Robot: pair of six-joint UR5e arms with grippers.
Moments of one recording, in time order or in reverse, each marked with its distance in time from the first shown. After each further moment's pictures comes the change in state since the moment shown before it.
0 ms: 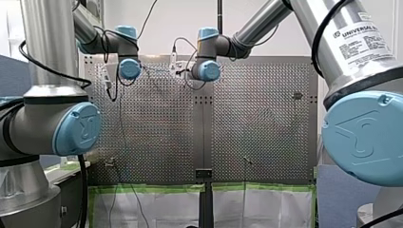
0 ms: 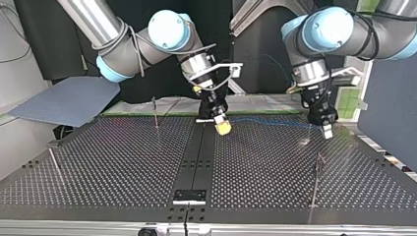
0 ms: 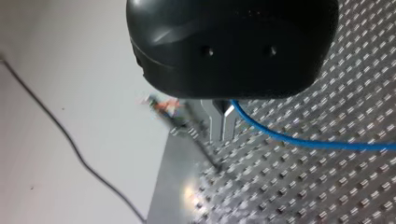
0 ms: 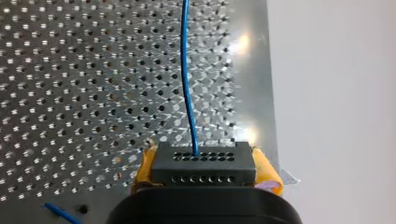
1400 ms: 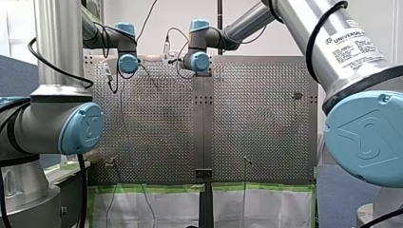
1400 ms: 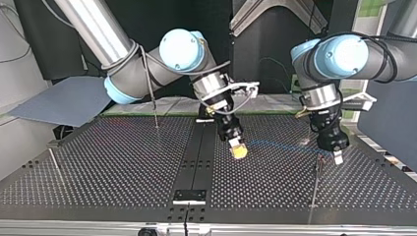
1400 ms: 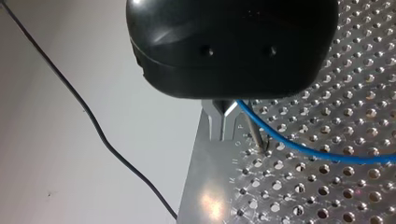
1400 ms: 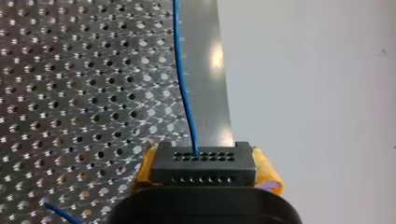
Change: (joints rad) left arm 0.063 -0.071 0.141 -0.023 0.089 -0.014; right arm 0.023 0.103 -0.273 0.110 -0.001 0.016
